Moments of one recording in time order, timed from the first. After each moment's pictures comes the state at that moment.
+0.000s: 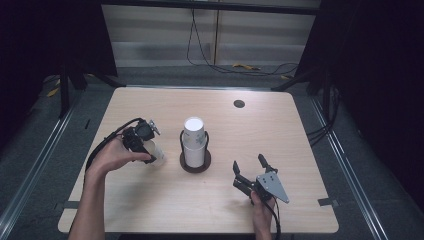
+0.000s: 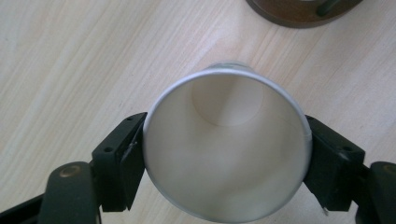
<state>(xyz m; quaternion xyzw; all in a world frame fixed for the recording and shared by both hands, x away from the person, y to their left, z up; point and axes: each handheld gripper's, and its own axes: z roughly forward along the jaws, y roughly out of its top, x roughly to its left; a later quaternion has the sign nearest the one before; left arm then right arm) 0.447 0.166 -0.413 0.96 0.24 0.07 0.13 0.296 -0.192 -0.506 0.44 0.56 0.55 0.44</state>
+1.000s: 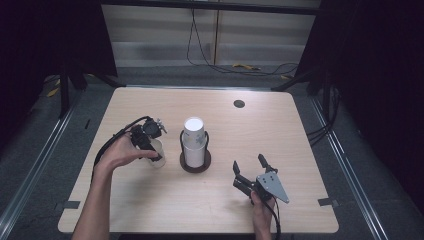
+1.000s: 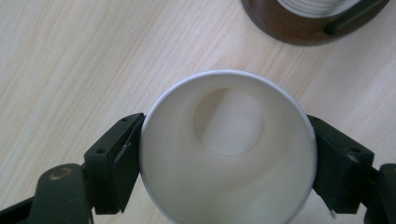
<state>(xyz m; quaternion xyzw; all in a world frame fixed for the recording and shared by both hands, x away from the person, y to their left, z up) 0.460 0.149 -0.420 0.96 0.23 0.07 0.13 0.296 -0.192 -0.506 0.44 0.56 0.55 0.44</state>
